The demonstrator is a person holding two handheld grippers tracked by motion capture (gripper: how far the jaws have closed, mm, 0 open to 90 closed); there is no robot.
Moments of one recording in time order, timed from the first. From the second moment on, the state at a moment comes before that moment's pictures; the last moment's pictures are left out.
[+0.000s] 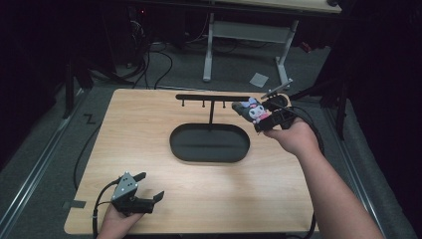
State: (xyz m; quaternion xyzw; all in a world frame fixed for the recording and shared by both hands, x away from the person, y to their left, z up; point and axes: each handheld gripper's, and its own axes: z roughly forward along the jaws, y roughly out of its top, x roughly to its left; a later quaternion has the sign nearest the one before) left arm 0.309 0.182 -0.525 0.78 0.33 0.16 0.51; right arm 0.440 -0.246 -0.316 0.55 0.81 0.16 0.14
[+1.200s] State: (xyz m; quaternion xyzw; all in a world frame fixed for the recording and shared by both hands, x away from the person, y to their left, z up) left arm 0.310 0.182 -0.526 0.78 0.33 0.16 0.51; right arm 0.449 -0.278 -0.362 0.59 0.78 0.16 0.12
